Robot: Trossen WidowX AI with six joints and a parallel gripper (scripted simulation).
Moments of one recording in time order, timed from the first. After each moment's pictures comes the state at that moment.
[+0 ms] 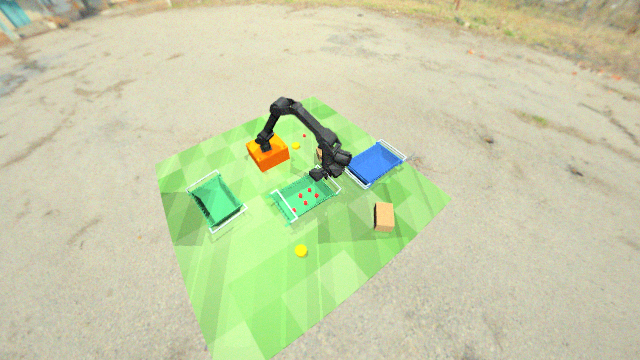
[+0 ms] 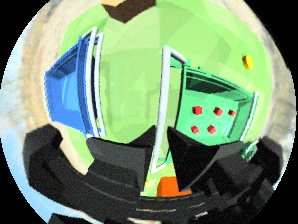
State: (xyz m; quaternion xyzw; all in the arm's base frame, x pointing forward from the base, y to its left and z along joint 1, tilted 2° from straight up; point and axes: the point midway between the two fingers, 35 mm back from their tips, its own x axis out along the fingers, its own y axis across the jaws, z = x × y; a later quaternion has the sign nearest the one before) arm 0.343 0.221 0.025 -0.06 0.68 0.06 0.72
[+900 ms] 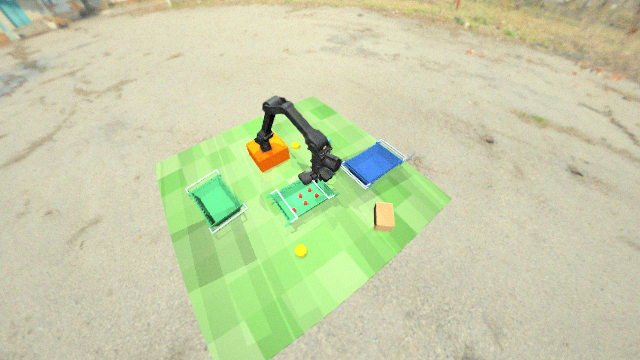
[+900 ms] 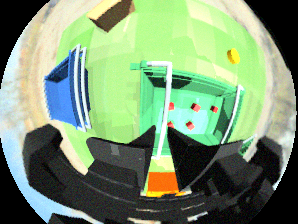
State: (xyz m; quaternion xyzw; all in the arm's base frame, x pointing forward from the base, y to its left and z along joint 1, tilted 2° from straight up) arm 0.353 0.162 0.044 -0.06 0.69 0.05 0.72
